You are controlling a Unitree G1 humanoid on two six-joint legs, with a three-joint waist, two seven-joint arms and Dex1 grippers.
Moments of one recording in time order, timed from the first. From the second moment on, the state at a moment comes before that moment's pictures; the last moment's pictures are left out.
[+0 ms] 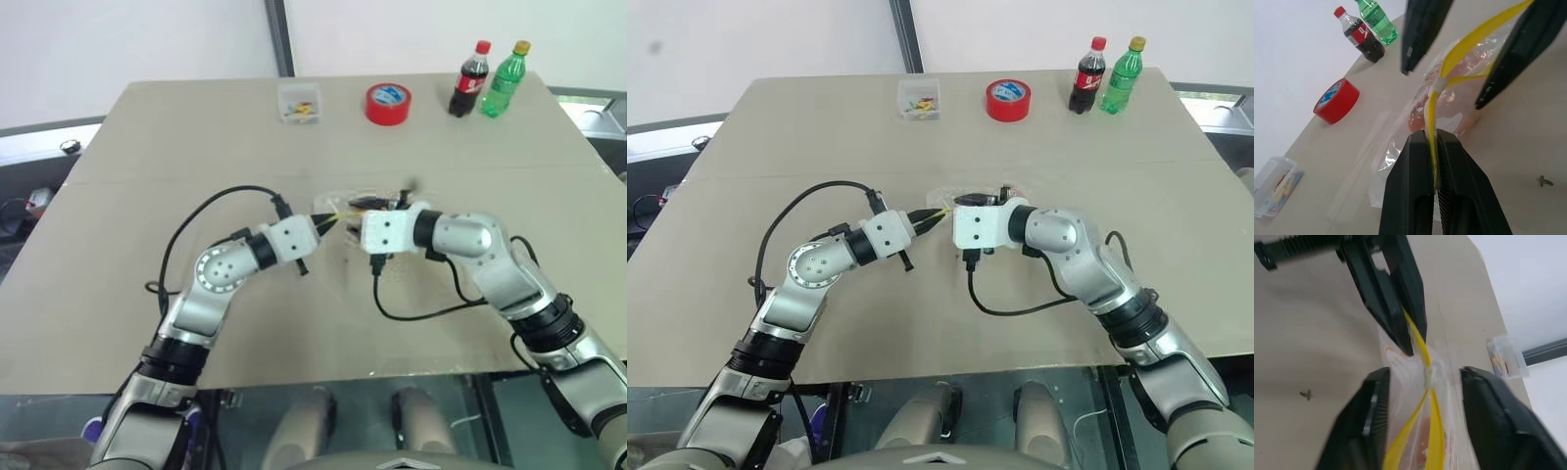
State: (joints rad) left arm -0.40 0.52 -0.16 0.02 0.08 -0.21 -0.68; right arm -0.66 -0.50 0.45 -0.14 -0.28 0.14 0.77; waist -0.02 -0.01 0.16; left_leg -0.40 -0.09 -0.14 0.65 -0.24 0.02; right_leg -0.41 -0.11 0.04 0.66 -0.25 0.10
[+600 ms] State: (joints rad) left arm -0.39 0.52 -0.16 0.01 0.10 -0.22 -0.67; right arm -0.67 -0.46 0.45 -0.12 -0.31 0.12 0.77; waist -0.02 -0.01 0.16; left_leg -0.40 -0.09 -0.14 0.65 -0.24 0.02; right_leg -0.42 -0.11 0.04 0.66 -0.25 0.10
